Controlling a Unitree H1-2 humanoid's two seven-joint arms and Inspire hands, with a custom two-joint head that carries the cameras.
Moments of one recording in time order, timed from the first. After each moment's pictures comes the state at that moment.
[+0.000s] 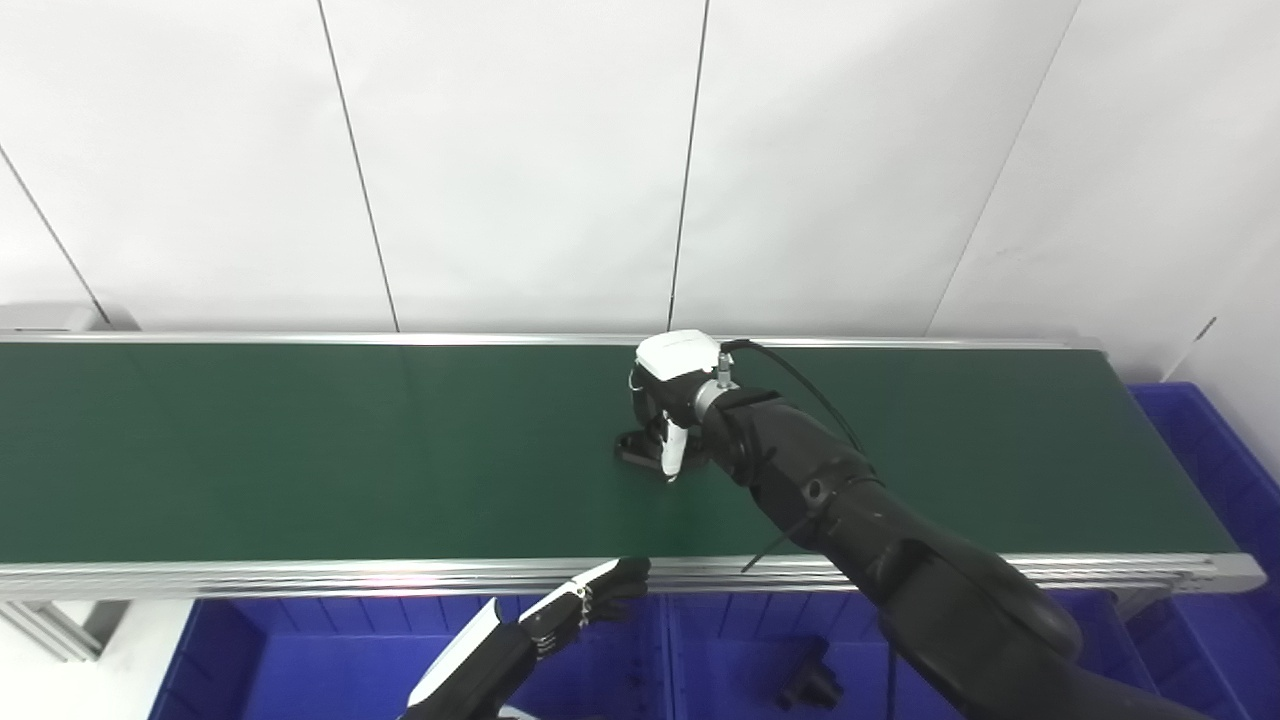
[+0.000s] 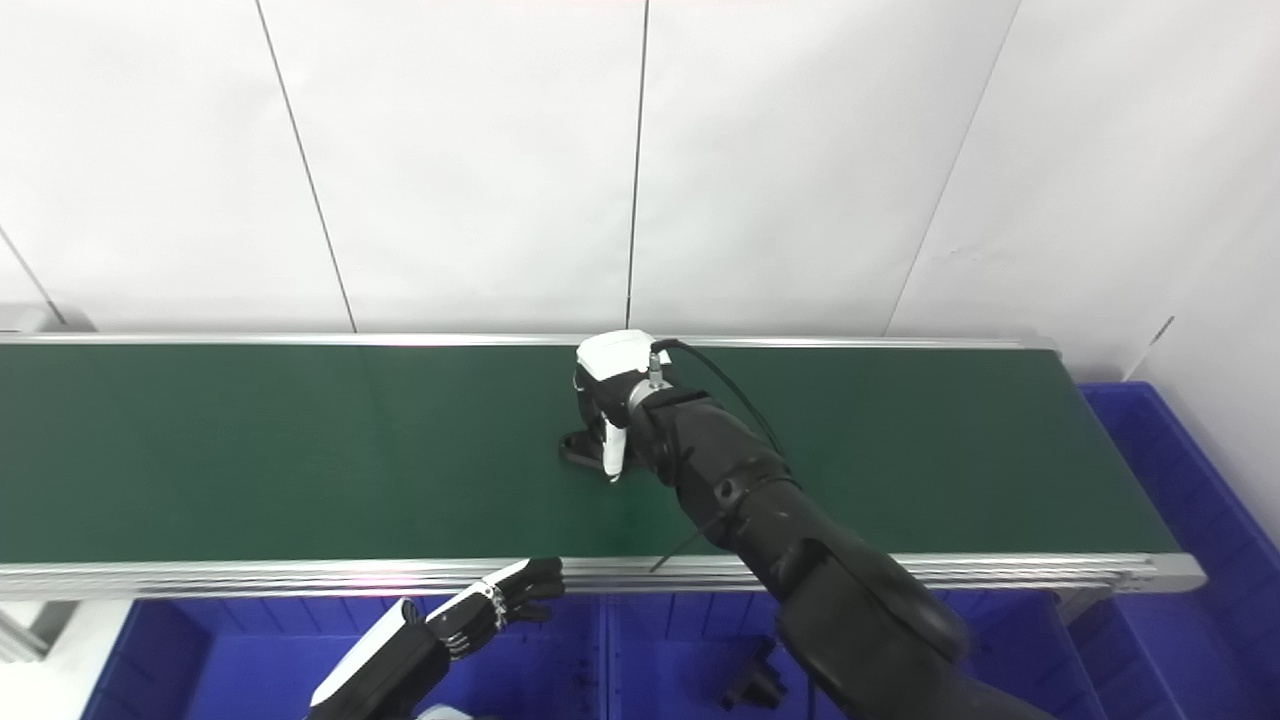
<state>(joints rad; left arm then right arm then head) 0.10 0.19 -0.34 -0.11 -0.04 -0.36 -0.44 -0.93 -0.12 0.64 1.04 -0.83 0.08 0.13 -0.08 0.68</state>
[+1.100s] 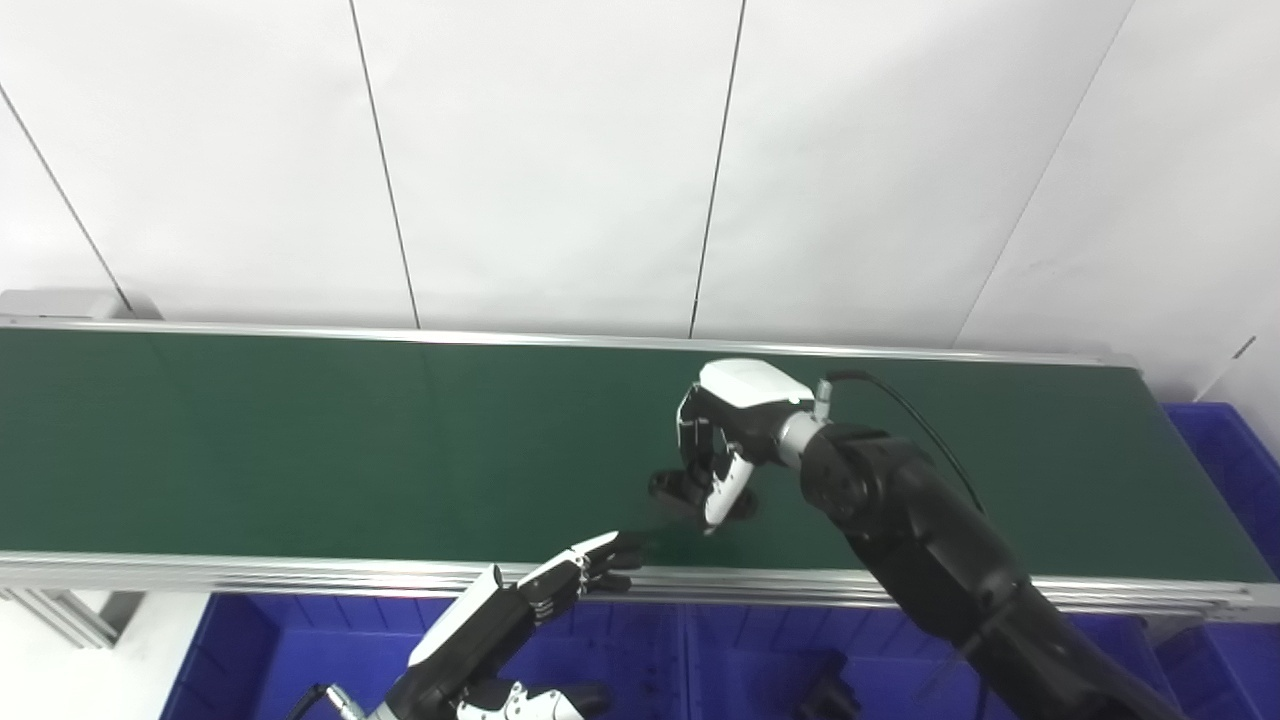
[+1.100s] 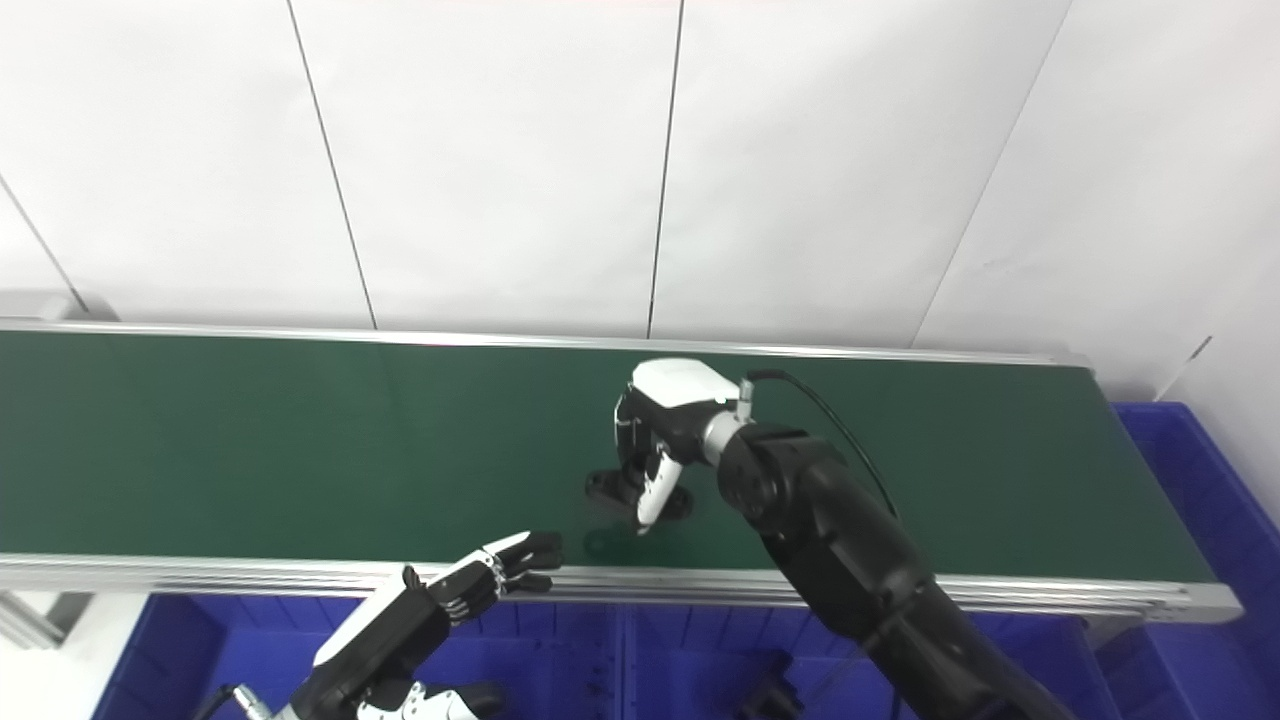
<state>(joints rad) 0.02 0.18 -0.33 -0.05 -0.08 -0.37 -0.45 -0.57 -0.39 0.52 0.08 -0.80 0.36 0.58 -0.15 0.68</state>
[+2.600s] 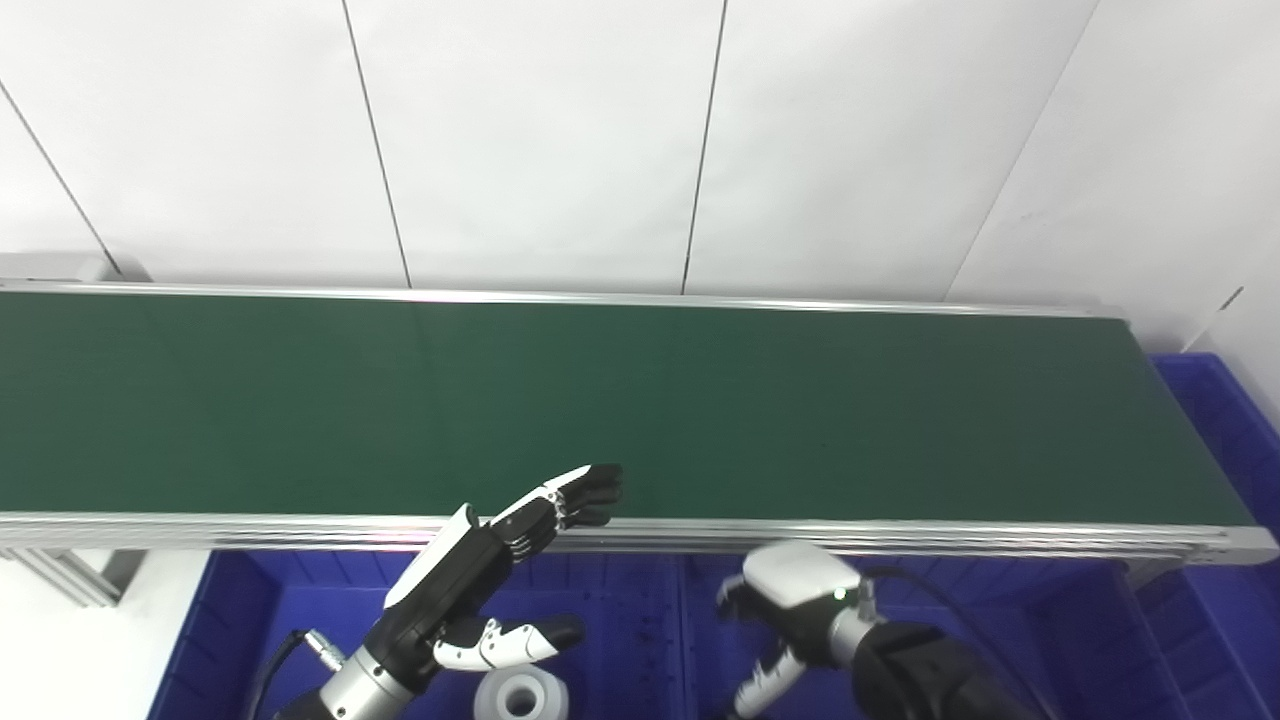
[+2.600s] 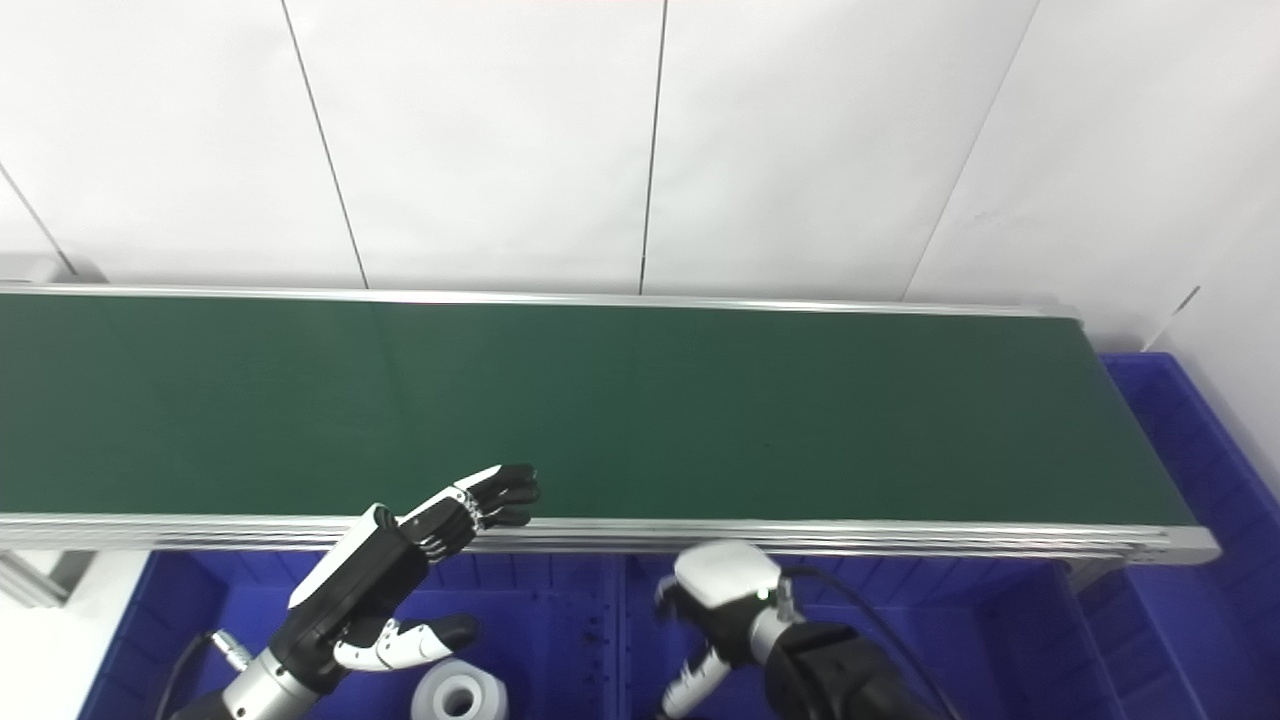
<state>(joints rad) 0.00 0.19 -0.30 -0.06 -0.12 -0.36 -0.47 -0.11 -0.43 0.51 -0.23 -1.05 0.35 0.63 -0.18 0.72</state>
